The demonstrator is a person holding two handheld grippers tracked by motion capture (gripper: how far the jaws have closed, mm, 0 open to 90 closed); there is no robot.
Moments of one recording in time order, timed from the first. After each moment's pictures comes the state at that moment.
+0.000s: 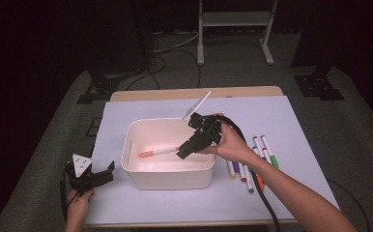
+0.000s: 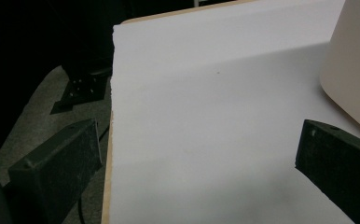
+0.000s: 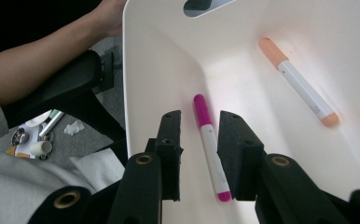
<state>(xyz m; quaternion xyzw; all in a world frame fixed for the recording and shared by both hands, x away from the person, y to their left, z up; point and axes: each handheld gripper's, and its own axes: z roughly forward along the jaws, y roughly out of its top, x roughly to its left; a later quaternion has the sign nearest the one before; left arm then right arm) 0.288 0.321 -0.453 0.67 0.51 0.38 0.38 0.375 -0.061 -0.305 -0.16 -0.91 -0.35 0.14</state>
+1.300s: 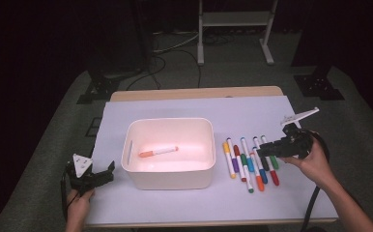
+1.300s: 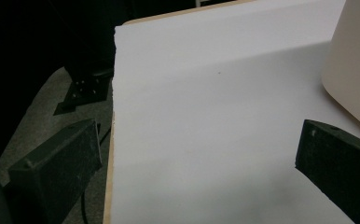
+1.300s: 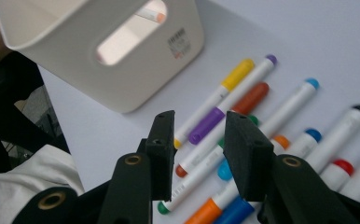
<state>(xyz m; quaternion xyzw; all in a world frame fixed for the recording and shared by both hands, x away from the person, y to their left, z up) 0.288 0.320 -0.453 0.67 0.51 0.39 0.37 0.350 -0.292 -0.354 -0.37 -0.84 -0.40 0.04</state>
